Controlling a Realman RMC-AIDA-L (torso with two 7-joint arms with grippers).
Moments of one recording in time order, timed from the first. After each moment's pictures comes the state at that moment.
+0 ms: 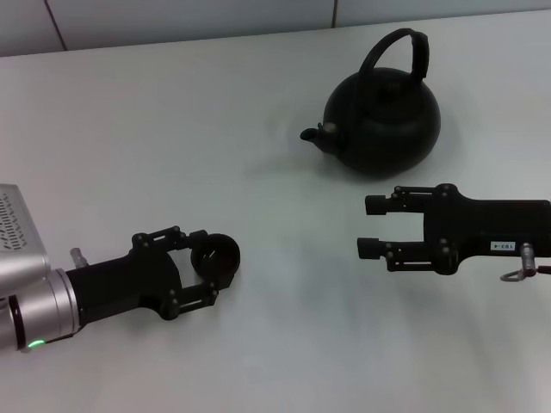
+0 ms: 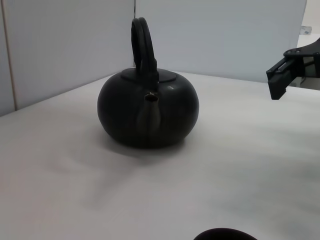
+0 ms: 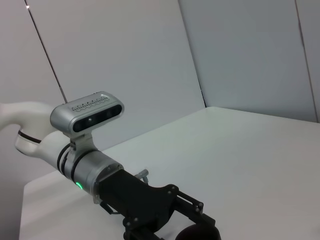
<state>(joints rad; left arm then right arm) -0.41 -2.07 1.29 0.44 1.50 1.22 -0.93 0.41 2.08 -0.61 -0.66 -2.04 -1.73 1.27</state>
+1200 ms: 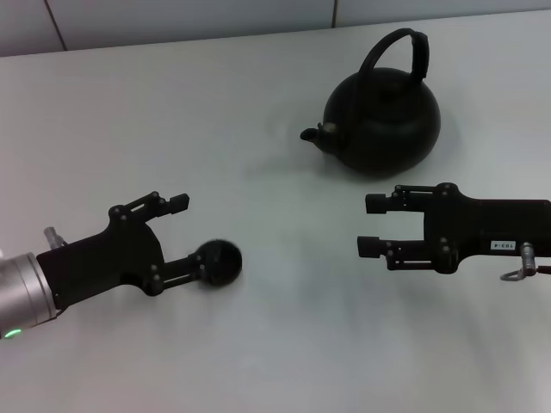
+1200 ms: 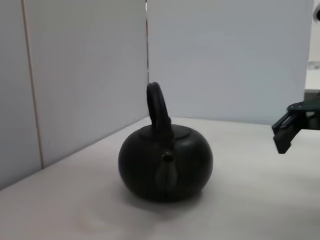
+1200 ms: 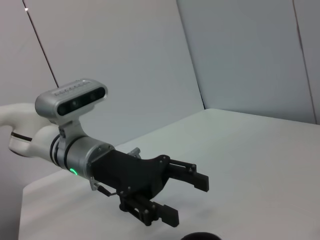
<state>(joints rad) -0.34 -2.06 1.28 0.53 1.40 1.30 -0.88 0.41 2.08 -0.61 -0.66 -2.04 -1.73 1.27</state>
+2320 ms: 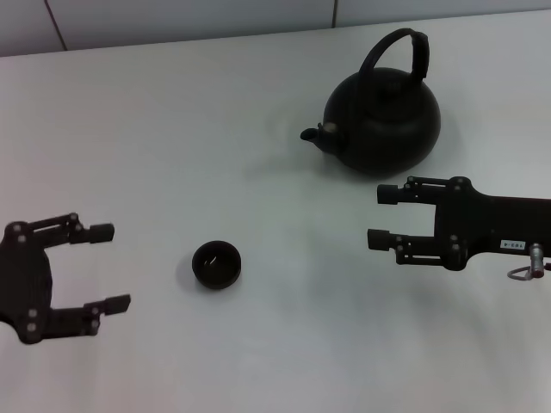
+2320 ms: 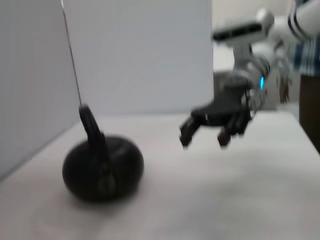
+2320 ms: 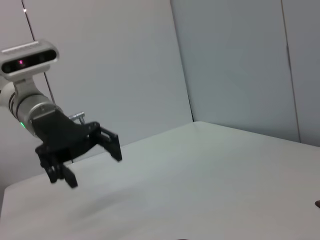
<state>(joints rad) -0.26 -1.98 0.97 0.93 1.79 1.76 -1.10 0.40 2.08 -0.55 -0.64 -2.04 -1.73 1.16</state>
